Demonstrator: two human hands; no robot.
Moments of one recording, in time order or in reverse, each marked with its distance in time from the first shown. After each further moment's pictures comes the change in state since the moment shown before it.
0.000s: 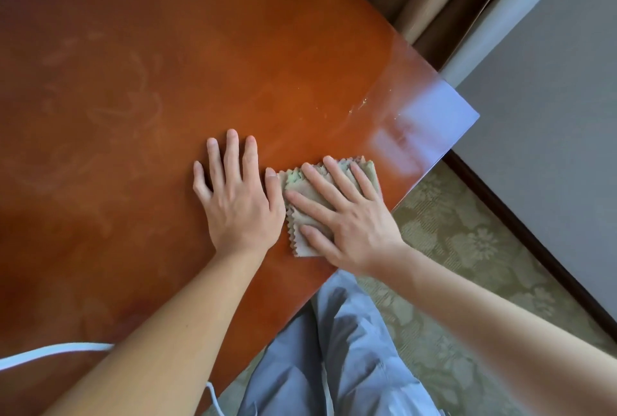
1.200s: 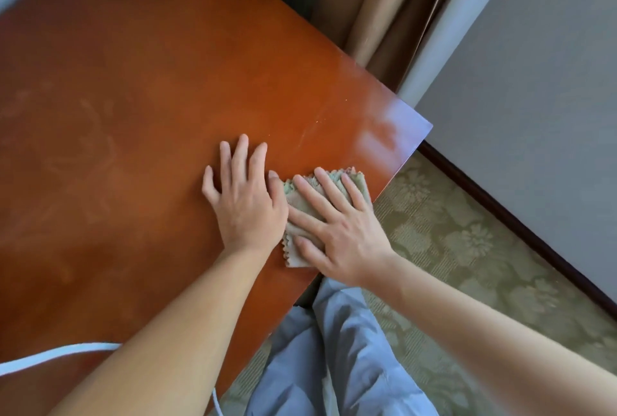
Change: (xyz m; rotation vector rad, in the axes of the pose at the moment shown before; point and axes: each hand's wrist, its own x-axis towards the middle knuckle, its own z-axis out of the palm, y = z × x) left_hand 0.026 0.066 0.010 -0.134 -0.012 0.072; right_hand -0.016 0.038 -0.006 0.018 0.054 0.054
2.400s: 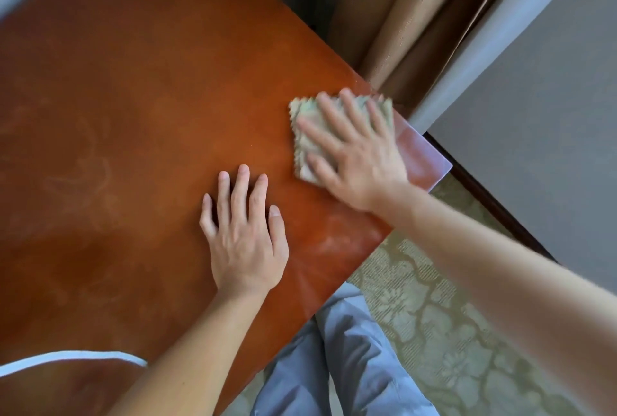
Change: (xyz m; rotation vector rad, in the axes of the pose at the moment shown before) left_hand -0.002 -0.003 0.012 0.116 0.044 0.012; right_hand 0.119 0.097 -0.036 0.000 -0.052 0.121
